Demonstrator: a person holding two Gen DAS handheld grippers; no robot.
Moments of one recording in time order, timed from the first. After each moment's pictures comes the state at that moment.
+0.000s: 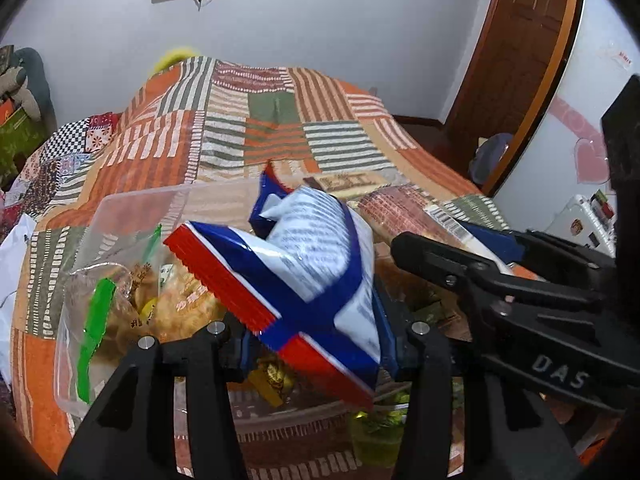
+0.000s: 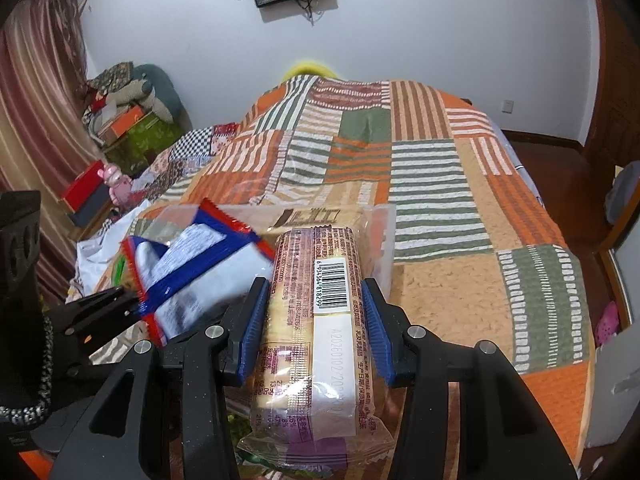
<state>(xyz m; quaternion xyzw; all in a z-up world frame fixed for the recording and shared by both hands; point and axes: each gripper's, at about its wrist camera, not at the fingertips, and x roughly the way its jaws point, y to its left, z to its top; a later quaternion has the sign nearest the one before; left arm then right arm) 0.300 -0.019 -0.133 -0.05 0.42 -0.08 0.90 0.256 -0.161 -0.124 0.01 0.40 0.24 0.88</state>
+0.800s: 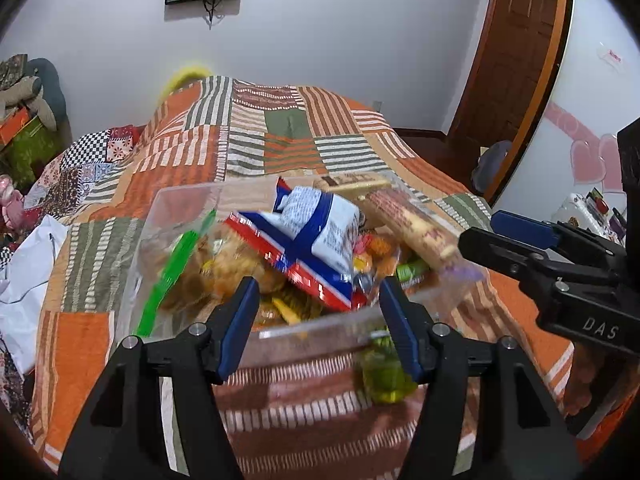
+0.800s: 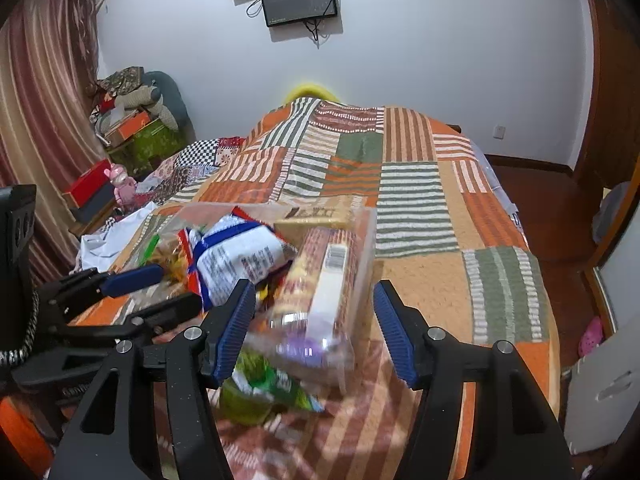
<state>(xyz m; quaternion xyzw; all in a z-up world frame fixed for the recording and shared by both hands) 0.235 -0.002 -0.104 -0.05 0.39 -0.07 0.92 0.208 -0.189 -0.104 -0.01 0.37 0.24 0.90</state>
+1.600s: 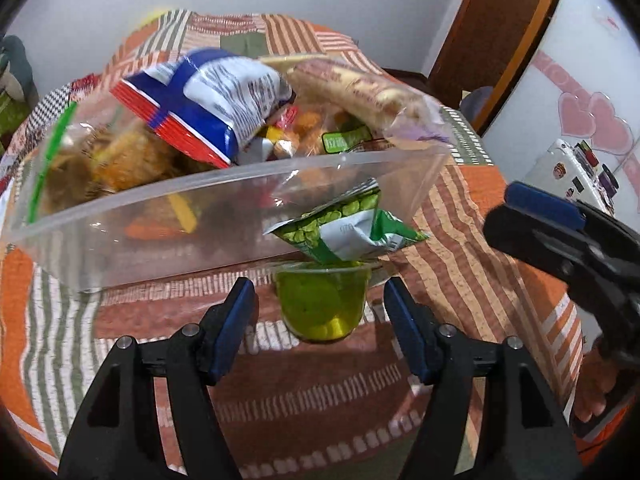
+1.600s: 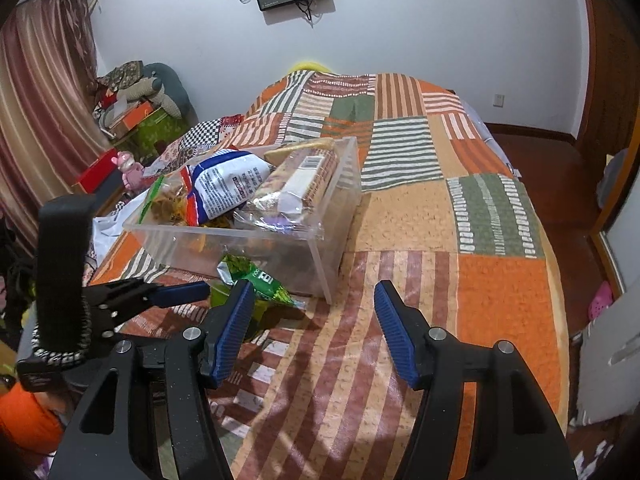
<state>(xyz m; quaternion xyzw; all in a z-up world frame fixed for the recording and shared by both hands) 0.227 -0.059 -0.170 -0.05 0.49 -0.12 0.86 0.178 -0.221 -0.135 0.02 0.41 0.25 0.88</state>
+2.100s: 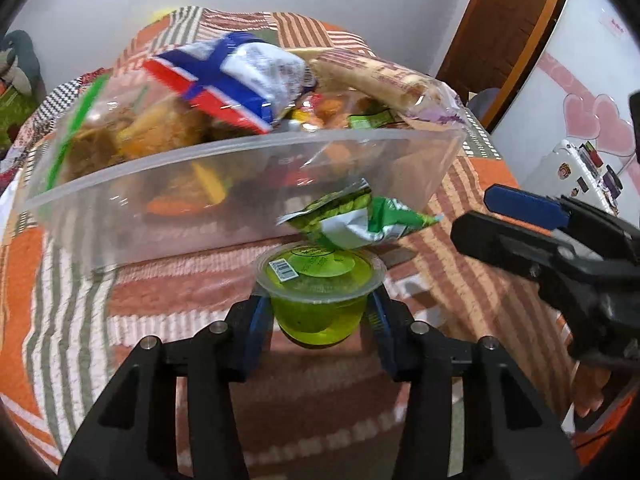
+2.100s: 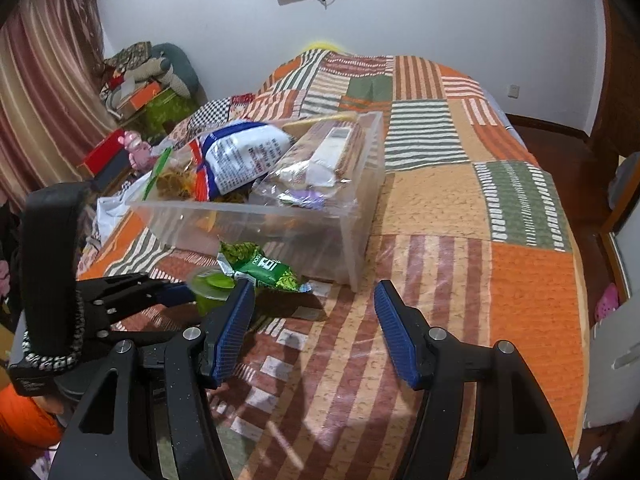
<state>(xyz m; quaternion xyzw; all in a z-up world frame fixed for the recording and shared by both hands) 0.196 -0.040 -0.174 -0.04 0.48 -0.10 0.87 0.175 -0.197 -0.147 0.00 0.43 0.27 0.86</state>
